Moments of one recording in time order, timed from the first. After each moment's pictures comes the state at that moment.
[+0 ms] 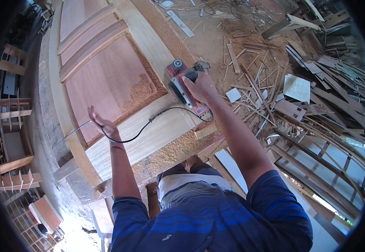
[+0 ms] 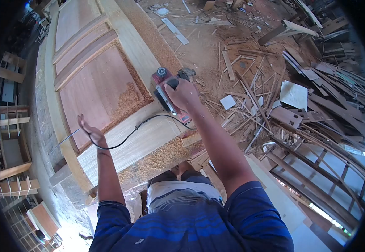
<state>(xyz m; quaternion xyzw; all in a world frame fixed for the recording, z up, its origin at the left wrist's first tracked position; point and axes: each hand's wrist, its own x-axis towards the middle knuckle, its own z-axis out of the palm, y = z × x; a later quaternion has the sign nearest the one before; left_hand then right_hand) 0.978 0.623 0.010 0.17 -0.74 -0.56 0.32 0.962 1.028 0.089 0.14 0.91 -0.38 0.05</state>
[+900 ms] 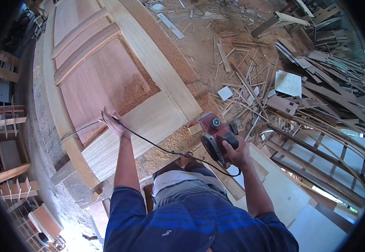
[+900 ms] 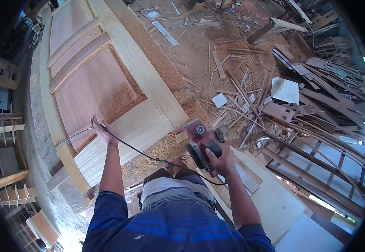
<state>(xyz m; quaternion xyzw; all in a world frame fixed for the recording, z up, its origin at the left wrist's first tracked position) 1.010 0.652 -0.058 0.13 -0.91 -0.31 0.26 1.272 1.089 0.143 0.27 0.87 -0.41 0.08</state>
